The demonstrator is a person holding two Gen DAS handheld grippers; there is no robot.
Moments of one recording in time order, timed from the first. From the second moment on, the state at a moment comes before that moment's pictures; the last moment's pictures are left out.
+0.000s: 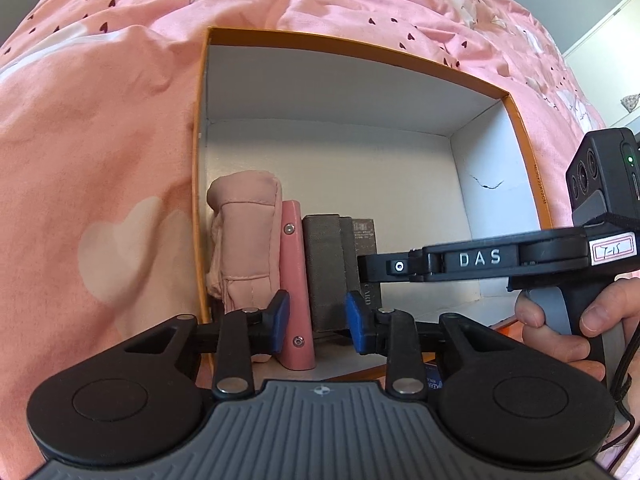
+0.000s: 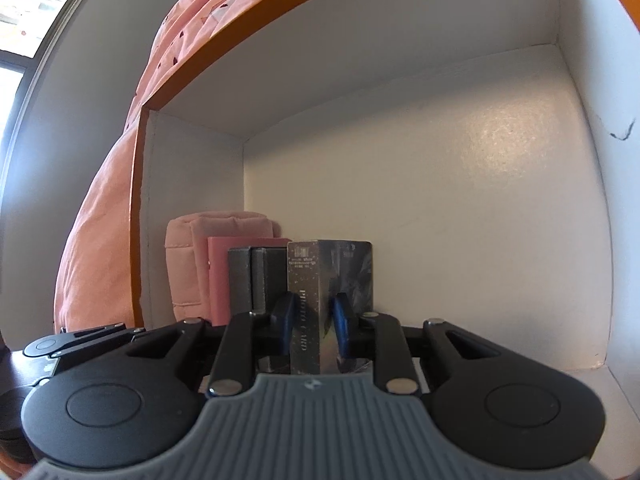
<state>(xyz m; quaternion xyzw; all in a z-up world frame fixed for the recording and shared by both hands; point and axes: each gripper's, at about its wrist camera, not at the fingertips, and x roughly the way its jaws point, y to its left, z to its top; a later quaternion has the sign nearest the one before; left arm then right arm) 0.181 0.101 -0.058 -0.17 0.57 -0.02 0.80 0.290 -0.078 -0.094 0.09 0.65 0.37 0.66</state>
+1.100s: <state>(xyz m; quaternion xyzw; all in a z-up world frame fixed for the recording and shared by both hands) 0.136 0.079 -0.003 -0.15 0.49 -0.07 0.86 0.232 -0.111 -0.010 -0.02 0.50 0.40 0.77</state>
